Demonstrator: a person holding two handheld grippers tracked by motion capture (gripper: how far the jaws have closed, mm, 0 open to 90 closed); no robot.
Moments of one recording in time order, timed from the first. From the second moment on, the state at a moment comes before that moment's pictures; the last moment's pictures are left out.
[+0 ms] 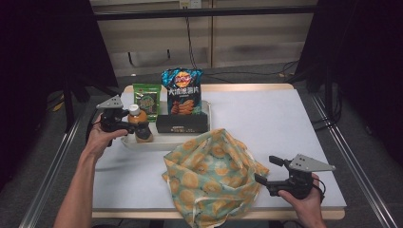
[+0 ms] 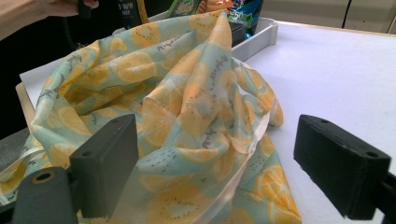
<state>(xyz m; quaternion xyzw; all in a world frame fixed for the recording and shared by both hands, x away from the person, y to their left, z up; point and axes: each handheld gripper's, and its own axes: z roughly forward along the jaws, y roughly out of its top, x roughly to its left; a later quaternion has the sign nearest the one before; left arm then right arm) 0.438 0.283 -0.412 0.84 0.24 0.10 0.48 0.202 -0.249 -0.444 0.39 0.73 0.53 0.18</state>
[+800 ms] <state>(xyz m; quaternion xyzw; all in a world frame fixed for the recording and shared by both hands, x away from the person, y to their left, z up) 0.413 0.278 -0.413 0.82 0.30 0.16 0.47 0.200 -0.246 -0.444 0.39 0.73 0.53 0.18</state>
